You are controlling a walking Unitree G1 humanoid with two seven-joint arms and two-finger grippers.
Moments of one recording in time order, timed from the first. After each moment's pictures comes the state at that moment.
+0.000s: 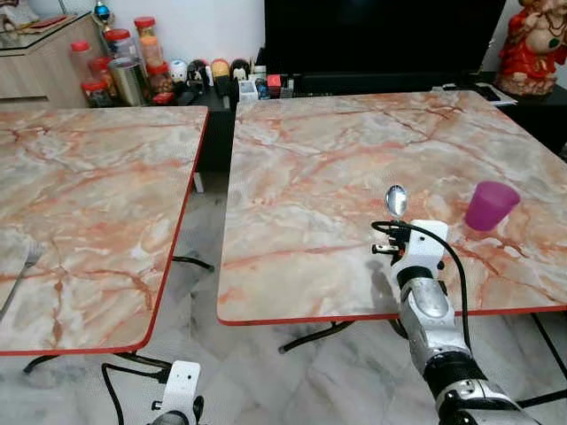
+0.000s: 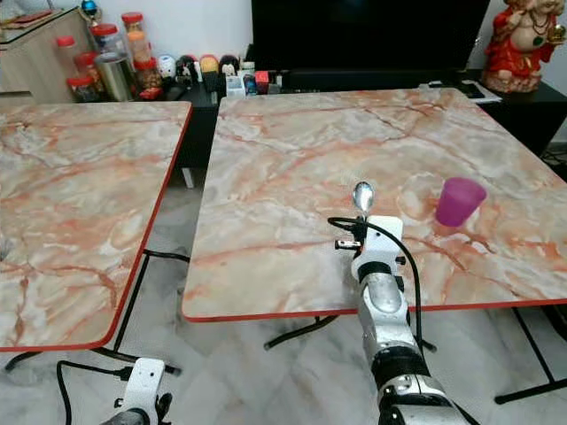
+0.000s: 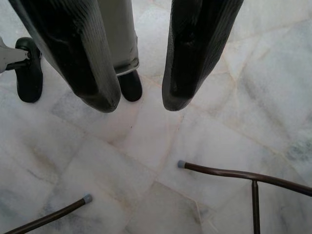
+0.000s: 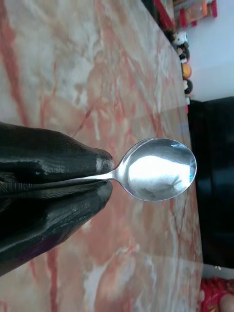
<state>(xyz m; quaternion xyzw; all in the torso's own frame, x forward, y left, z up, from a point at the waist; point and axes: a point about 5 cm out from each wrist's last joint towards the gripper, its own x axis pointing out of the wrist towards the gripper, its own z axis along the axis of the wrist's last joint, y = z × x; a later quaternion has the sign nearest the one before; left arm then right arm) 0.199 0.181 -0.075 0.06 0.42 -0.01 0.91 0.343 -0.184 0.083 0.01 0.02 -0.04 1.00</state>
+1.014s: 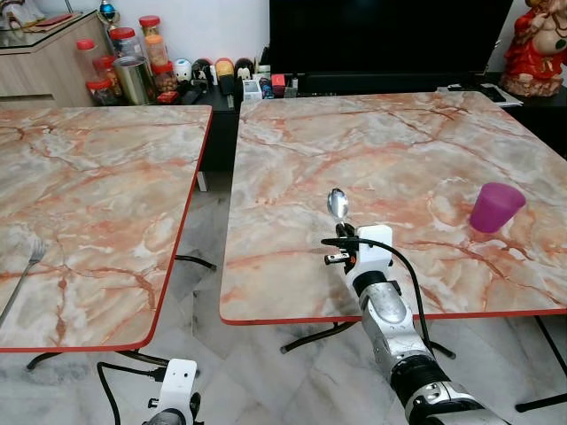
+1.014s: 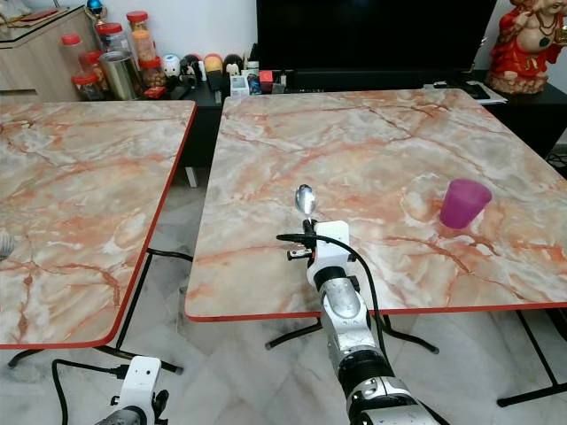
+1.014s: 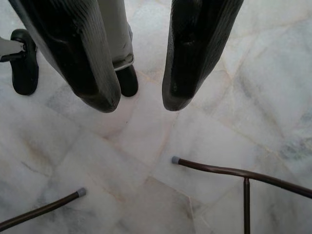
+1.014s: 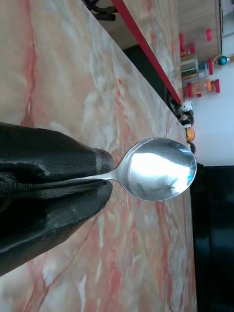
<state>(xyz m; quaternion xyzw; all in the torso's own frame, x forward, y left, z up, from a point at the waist) 0.202 0.184 -0.073 0.06 0.40 0.00 0.91 0.337 -0.122 0.074 0.00 0.02 0.08 1.00</state>
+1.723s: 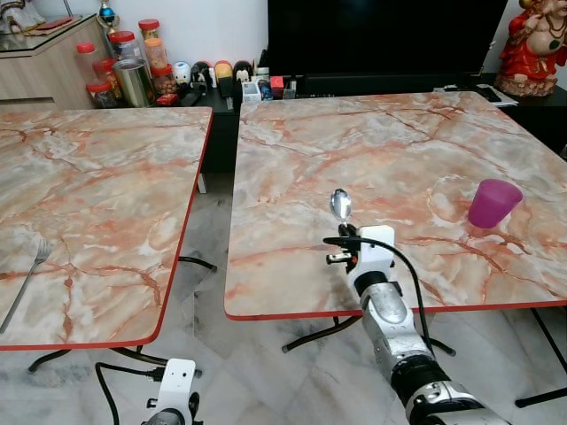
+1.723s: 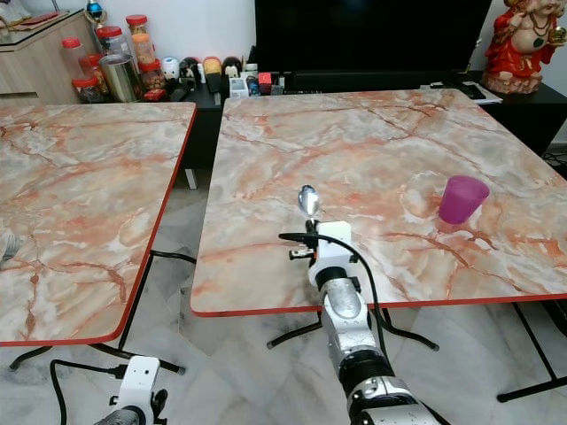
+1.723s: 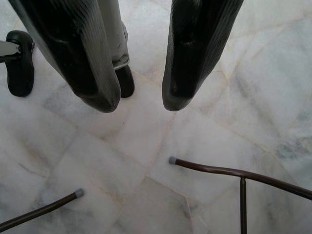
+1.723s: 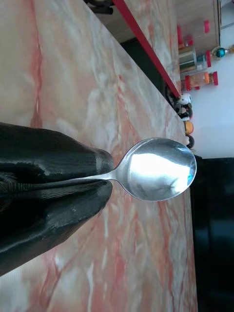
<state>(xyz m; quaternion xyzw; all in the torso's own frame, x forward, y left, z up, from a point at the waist) 0.201 0.188 -0.072 0.06 0.40 0.01 0.91 0.337 -0.121 0.074 0.00 0.02 0.07 1.00</state>
